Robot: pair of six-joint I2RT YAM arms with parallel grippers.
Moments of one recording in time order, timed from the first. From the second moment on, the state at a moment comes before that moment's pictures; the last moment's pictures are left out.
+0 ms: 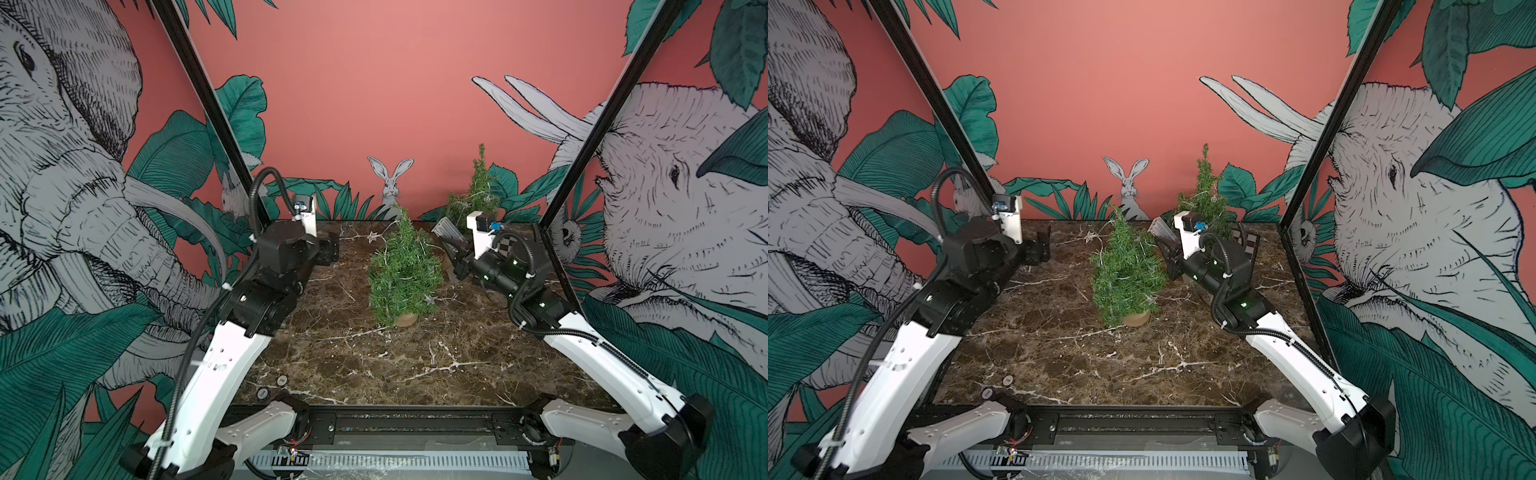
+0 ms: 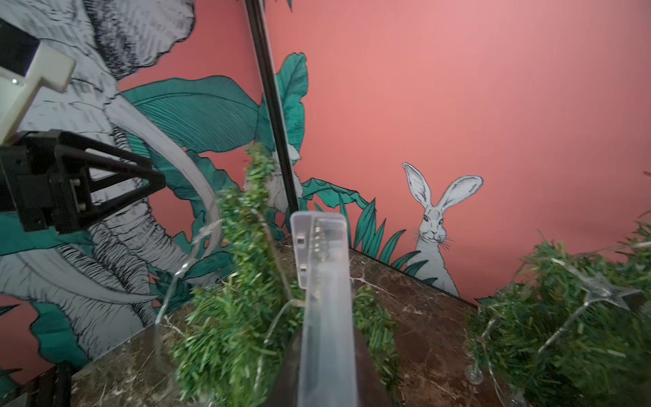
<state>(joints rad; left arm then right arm) -0.48 0.95 1.36 -0.57 -0.23 -0.05 0.61 1.08 1.01 0.13 -0.26 0.08</state>
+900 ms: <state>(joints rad) -0.64 0.83 1.02 -0.18 0.41 -0.27 0.81 1.21 1.03 0.23 -0.53 0.05</state>
